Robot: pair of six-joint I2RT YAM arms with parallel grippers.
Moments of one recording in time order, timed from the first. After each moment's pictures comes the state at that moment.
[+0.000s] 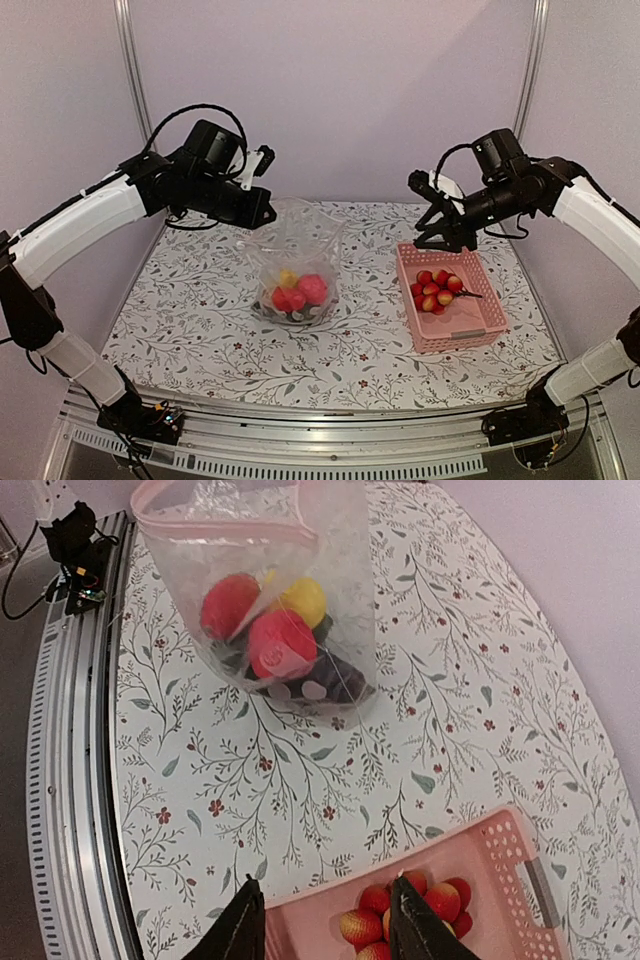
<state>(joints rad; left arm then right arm) -0.72 1.52 1.55 -0.77 0.01 -0.28 0.53 1.39 1.47 -0.91 -0.54 -0.66</state>
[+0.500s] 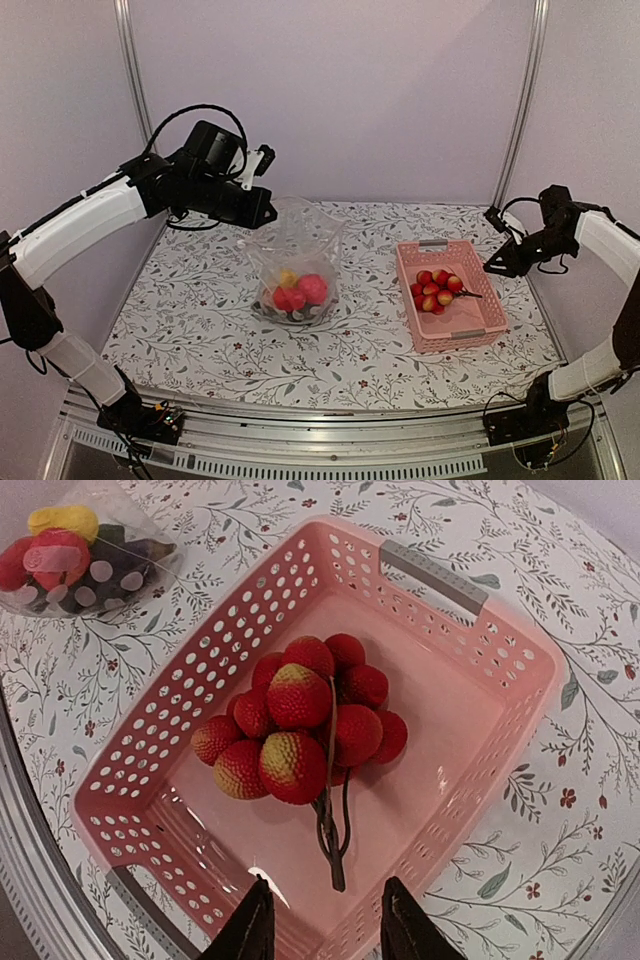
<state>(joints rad) -0.72 1.52 1.54 -0.74 0.01 -0.28 -0.07 1.34 1.09 -0.90 -0.61 -0.70</state>
